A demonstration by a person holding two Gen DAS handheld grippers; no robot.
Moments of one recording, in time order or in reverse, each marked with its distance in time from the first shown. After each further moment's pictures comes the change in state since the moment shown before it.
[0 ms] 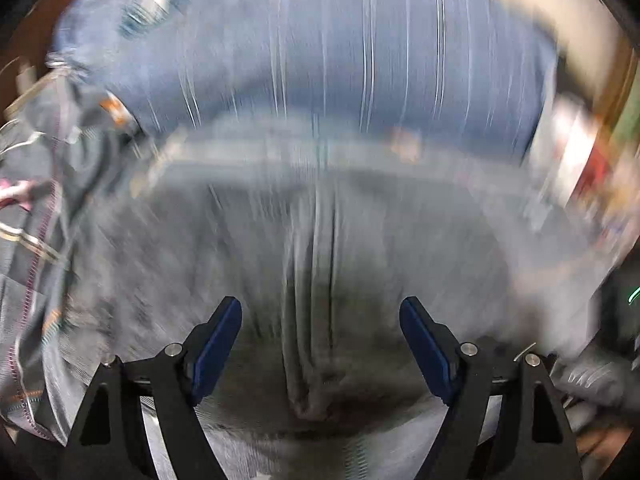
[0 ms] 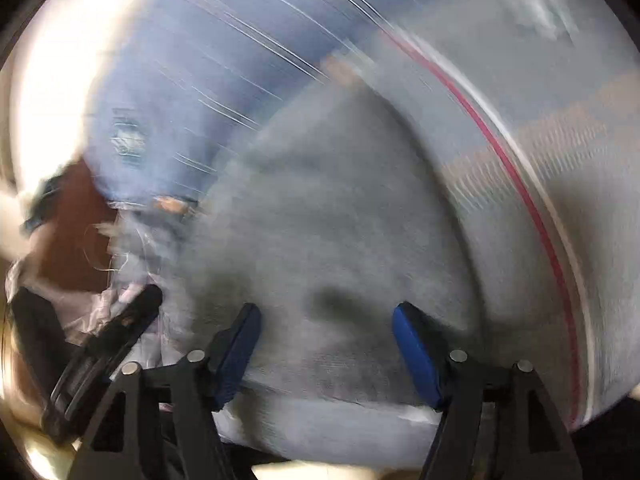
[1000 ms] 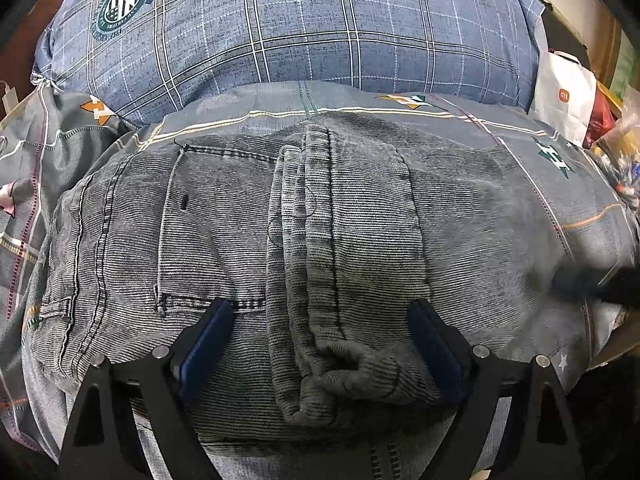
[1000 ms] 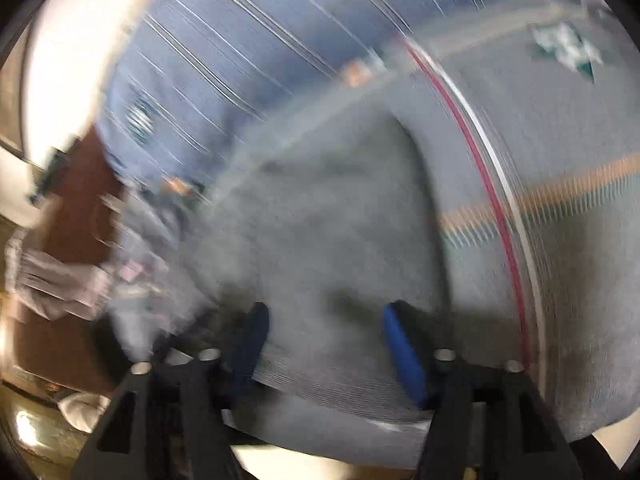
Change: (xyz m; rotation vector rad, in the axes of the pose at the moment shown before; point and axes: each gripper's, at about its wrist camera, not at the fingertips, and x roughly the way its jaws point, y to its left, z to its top) left arm 0.017 -0.011 -0.024 0.071 -0.070 0.018; right arm 0.004 -0.004 0.019 -0.142 0.089 -0.082
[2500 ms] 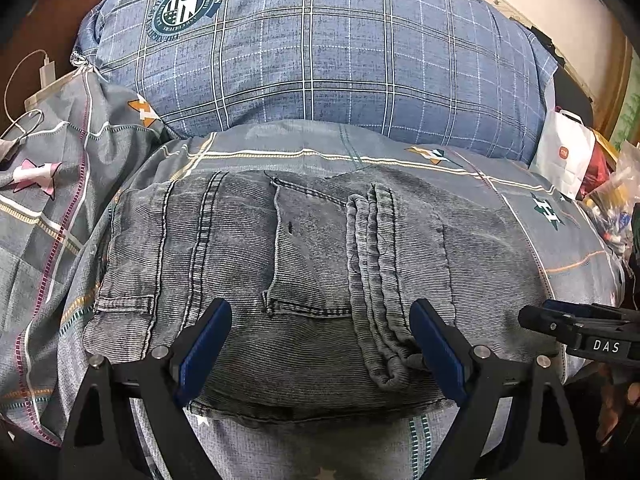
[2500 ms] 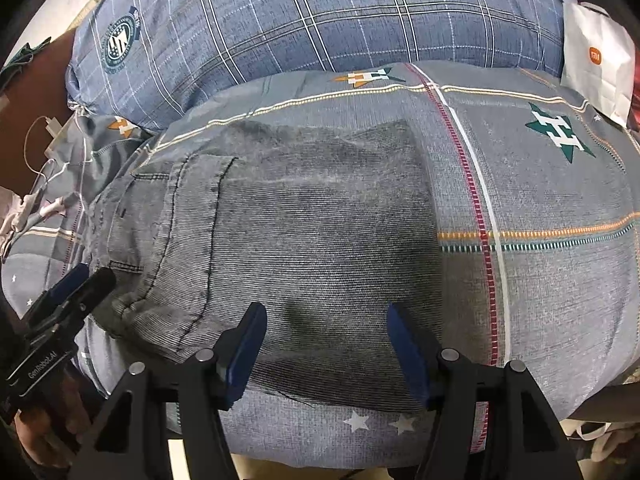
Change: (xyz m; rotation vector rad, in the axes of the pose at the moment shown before) left arm -0.047 0.056 -0.004 -0.115 -0.110 -0.030; right arm 0.014 0.076 -0.017 -0.261 -0.052 -0.361
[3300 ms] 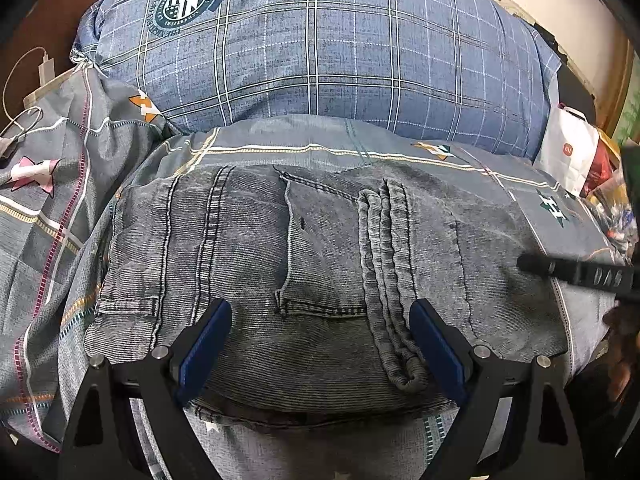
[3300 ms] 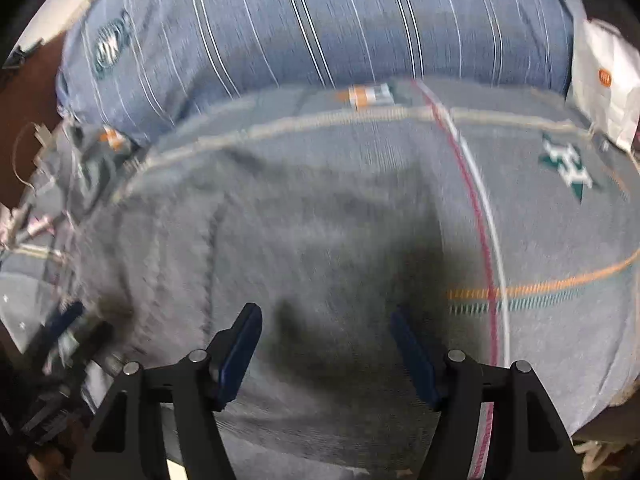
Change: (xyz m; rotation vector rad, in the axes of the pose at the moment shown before) left arm 0.007 0.012 0.001 0.006 0.014 0.001; right arm 0.005 0.010 0.045 -0.015 -0.041 -0.025
